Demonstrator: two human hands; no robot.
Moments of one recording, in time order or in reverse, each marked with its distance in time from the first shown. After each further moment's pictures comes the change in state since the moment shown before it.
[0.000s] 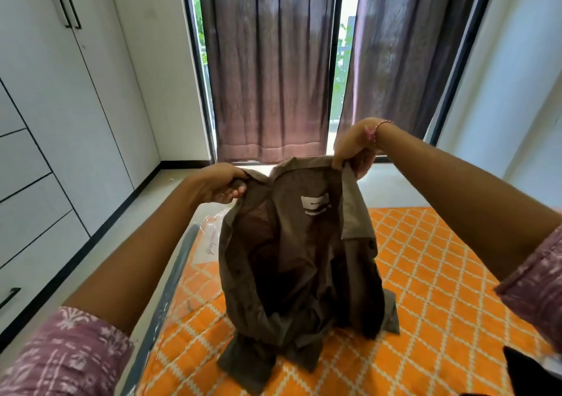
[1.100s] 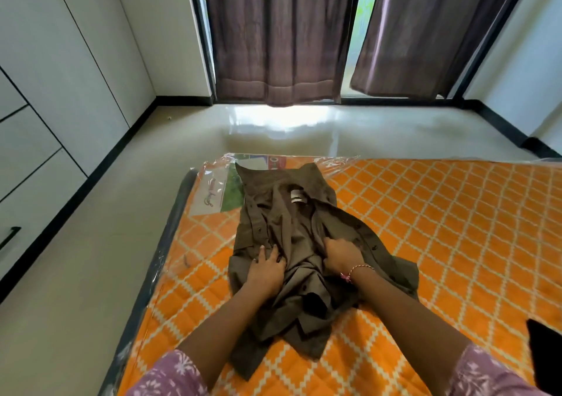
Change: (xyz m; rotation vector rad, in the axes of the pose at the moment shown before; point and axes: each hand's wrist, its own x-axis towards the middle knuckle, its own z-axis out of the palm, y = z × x) left_hand 0.062 -0.251 0.170 1.237 -0.325 -0.007; right_hand 0.160 0.066 0.306 -0.234 0.232 -0.202
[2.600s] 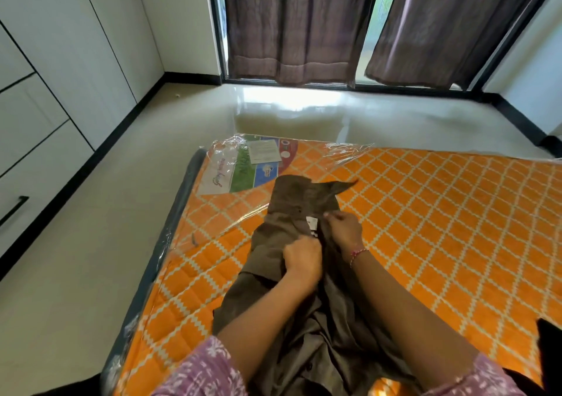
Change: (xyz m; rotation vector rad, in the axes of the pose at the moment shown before) left_hand -0.022 0.063 -0.018 -0.169 0.374 -0.109; right_hand 0.007 -0.030 -0.008 1.107 0.285 0.356
